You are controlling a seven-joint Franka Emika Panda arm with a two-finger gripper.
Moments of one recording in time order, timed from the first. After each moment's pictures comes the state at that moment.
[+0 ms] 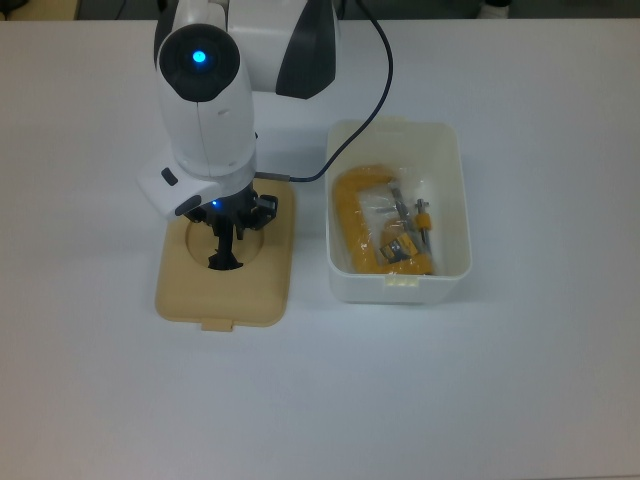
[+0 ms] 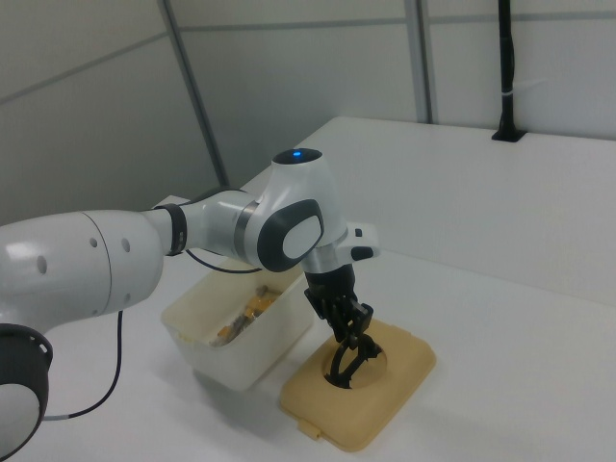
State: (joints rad) arm 0.02 0.45 -0.01 -1.57 -0.05 2.02 0.09
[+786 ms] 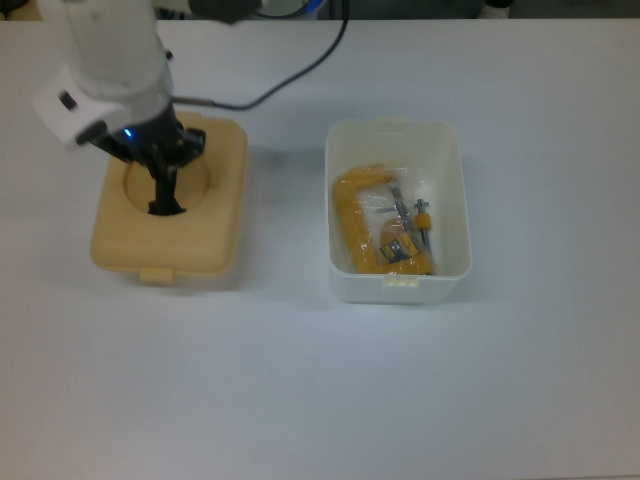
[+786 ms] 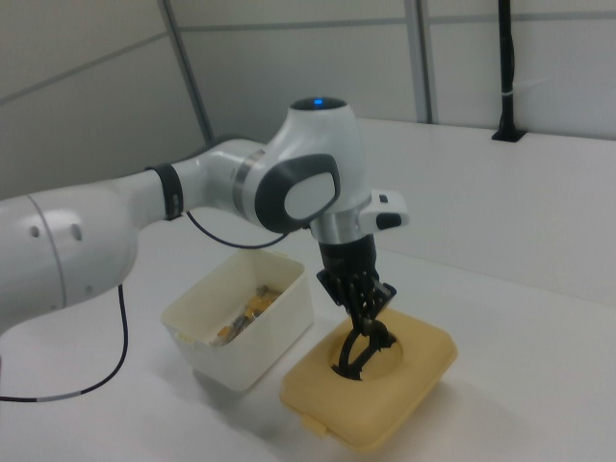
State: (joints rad) arm 0.01 0.34 -0.16 -1.47 0.00 1.77 -0.11
